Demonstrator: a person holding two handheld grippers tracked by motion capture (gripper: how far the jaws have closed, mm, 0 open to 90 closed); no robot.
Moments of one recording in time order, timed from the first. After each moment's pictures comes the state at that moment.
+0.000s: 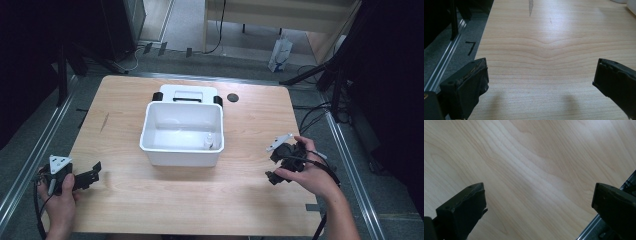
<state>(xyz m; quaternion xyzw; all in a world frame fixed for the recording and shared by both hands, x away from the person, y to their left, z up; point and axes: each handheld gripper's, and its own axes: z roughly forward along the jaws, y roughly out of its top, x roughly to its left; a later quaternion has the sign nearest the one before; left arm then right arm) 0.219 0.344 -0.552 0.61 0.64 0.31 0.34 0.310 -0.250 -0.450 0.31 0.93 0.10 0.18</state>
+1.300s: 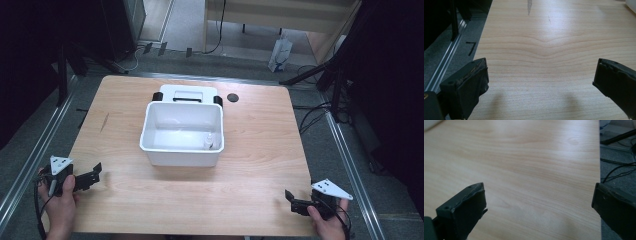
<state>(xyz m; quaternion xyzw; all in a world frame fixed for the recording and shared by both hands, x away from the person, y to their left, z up) 0.217 0.342 -0.553 0.61 0.64 0.32 0.34 0.214 -0.350 -0.533 0.51 0.73 0.38 0.25</state>
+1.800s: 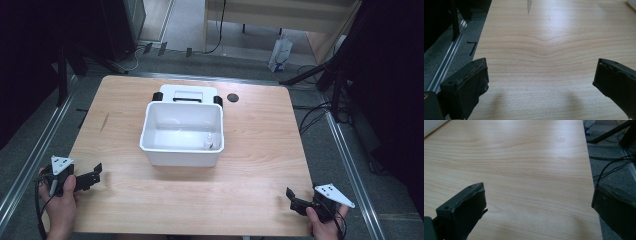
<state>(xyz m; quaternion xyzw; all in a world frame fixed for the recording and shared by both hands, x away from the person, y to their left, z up) 0.217 0.340 -0.553 0.62 0.64 0.32 0.33 0.210 -0.353 -0.547 0.55 0.68 0.40 0.27</state>
